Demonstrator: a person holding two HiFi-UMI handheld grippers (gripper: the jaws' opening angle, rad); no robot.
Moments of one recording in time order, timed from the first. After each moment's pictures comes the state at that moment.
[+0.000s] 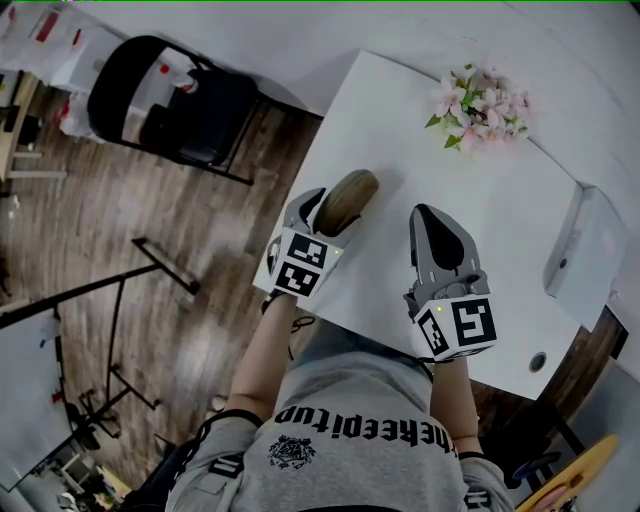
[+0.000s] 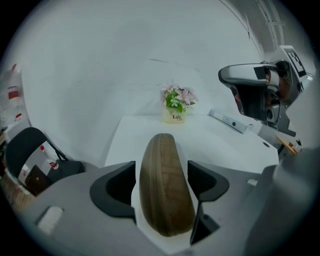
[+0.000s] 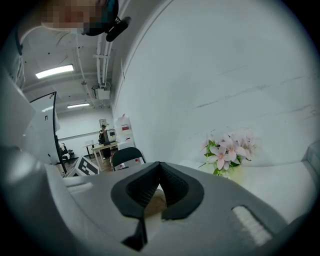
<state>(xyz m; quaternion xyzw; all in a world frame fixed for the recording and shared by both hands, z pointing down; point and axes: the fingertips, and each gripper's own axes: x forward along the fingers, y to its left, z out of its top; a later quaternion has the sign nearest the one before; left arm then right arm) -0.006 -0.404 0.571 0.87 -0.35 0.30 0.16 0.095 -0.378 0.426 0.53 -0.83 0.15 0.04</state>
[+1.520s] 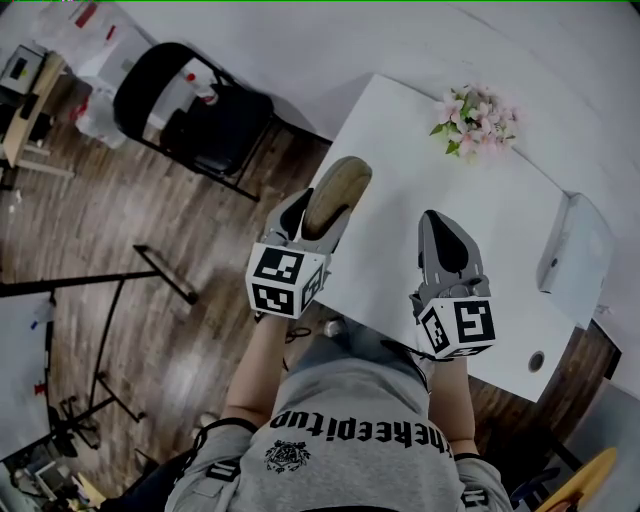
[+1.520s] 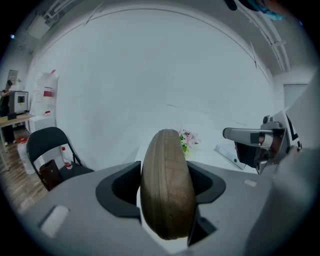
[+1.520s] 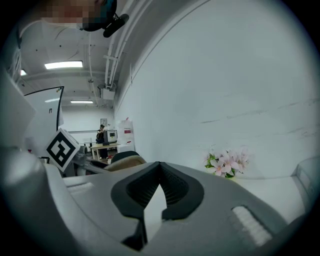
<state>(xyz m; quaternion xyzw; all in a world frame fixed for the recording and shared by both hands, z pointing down) -0.058 -0.371 0.453 0.86 -0.45 0.15 0.16 0.082 -0.334 0.394 0.55 -0.83 0.09 0.04</state>
